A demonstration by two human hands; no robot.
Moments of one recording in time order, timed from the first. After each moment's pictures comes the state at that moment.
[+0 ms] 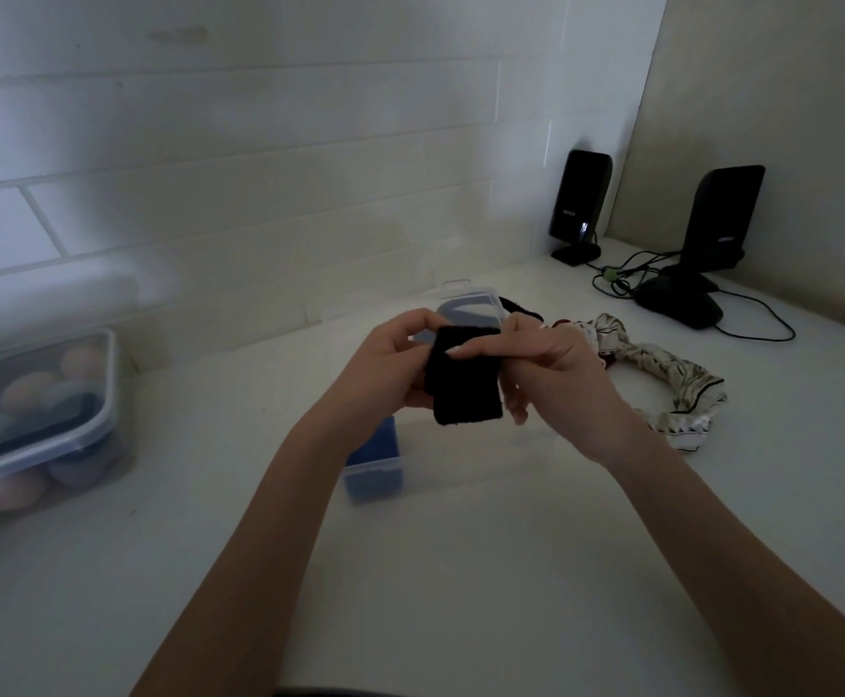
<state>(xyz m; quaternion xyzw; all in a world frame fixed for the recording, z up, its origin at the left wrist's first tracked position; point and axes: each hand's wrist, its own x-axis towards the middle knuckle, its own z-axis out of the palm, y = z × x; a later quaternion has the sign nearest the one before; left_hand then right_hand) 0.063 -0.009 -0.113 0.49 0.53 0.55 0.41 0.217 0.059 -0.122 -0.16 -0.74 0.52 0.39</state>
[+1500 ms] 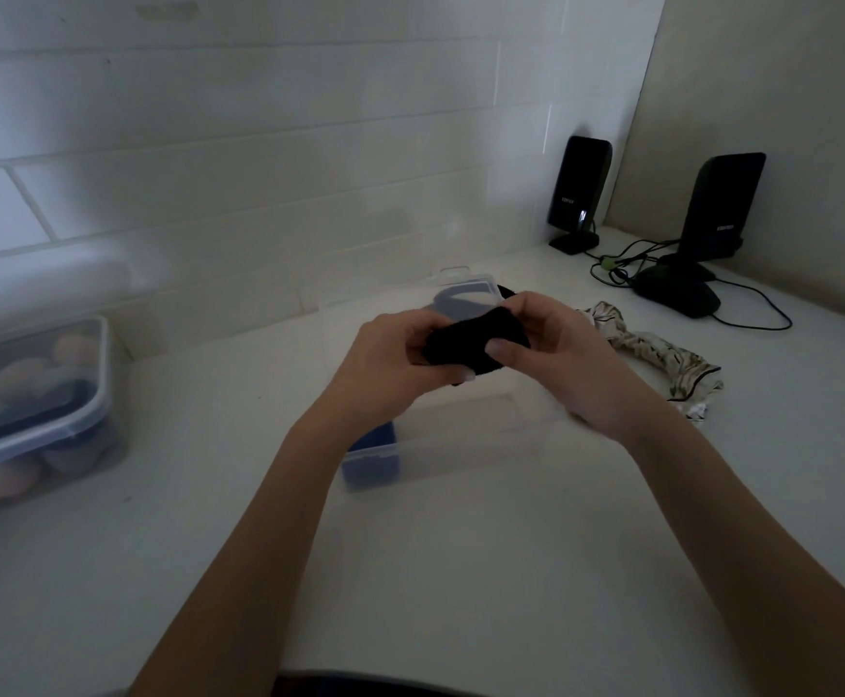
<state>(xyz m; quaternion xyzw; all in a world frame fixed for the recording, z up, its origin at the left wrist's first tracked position) 0.062 -0.007 -0.121 0.59 0.62 0.46 0.22 0.227 0.076 -0.121 -0.19 -0.76 0.52 0.34</state>
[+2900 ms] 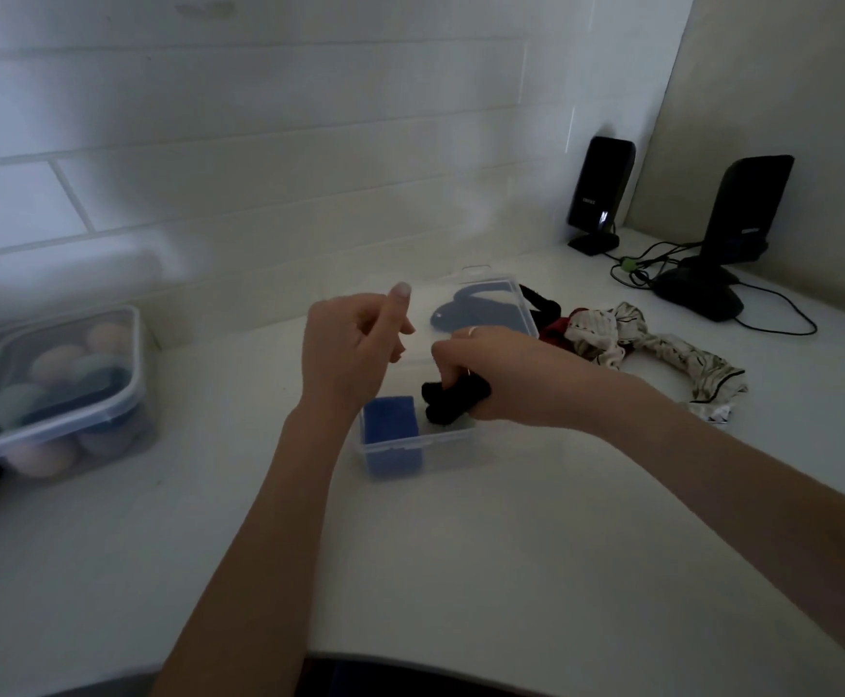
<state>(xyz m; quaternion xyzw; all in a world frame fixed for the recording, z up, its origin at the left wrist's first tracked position) 0.025 -0.013 -0.132 0.53 0.61 0.59 -0.03 0.185 0.053 -0.104 -0.17 -0.98 0.10 0.05</state>
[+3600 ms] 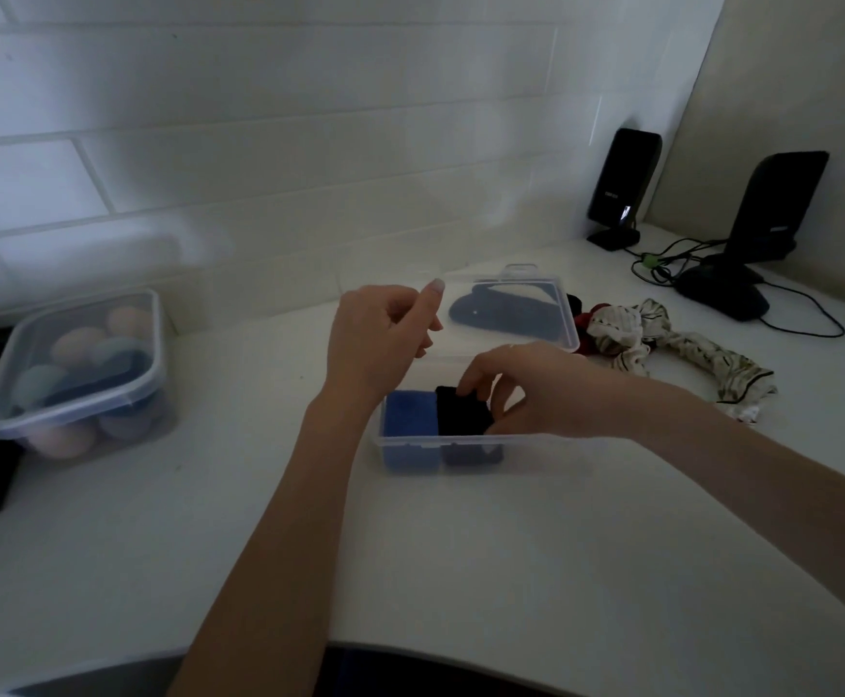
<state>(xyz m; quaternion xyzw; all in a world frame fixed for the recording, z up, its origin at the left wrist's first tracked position) 0.021 -0.008 -0.136 0.52 0.64 0.57 0.03 0.190 0.056 -0.118 -0.22 -0.95 0.23 0.01</state>
